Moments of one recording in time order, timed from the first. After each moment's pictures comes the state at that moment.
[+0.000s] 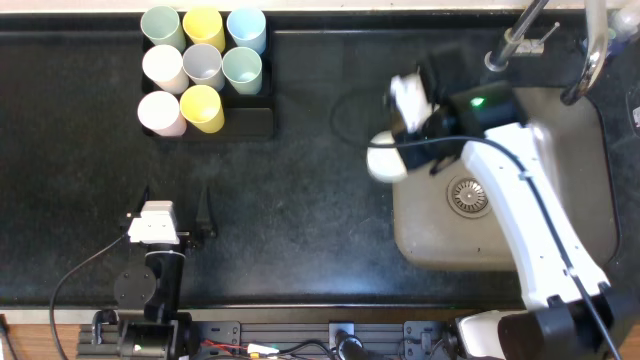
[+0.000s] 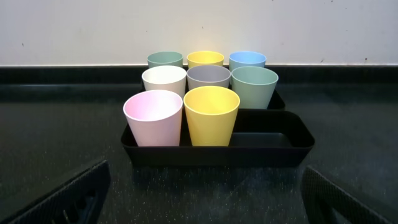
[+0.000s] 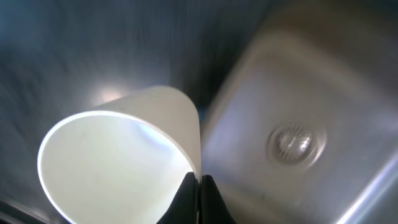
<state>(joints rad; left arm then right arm) -0.03 0.01 0.01 -0.08 -0.02 -0.01 0.28 1.58 1.54 -1.23 -0.10 -0.20</state>
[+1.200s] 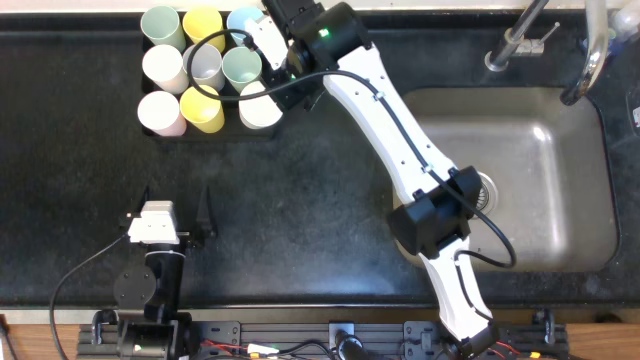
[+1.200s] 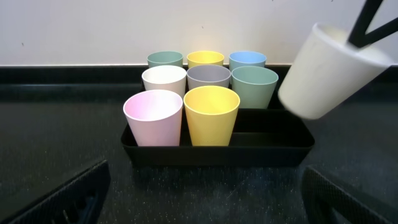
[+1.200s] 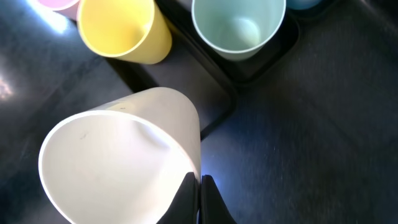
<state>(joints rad) -0.03 0.01 0.01 -0.08 -0.02 -0.01 0.60 2.32 2.50 -1.35 -0.24 -0.14</state>
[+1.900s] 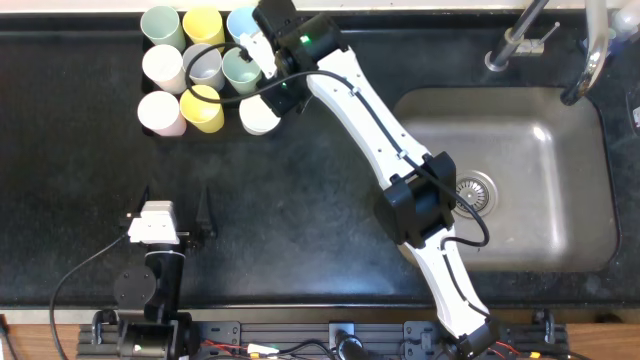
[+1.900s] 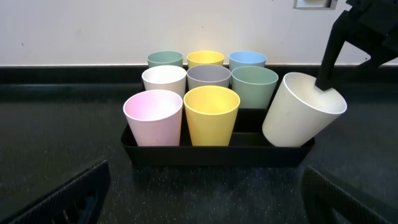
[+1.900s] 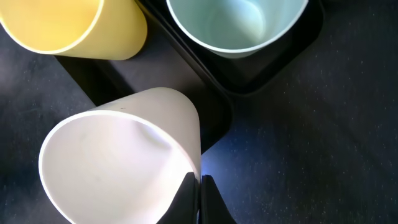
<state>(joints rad) -0.03 0.01 0.01 -0.08 -0.02 -0.01 0.61 2.43 2.50 -1.30 -0.21 -0.16</state>
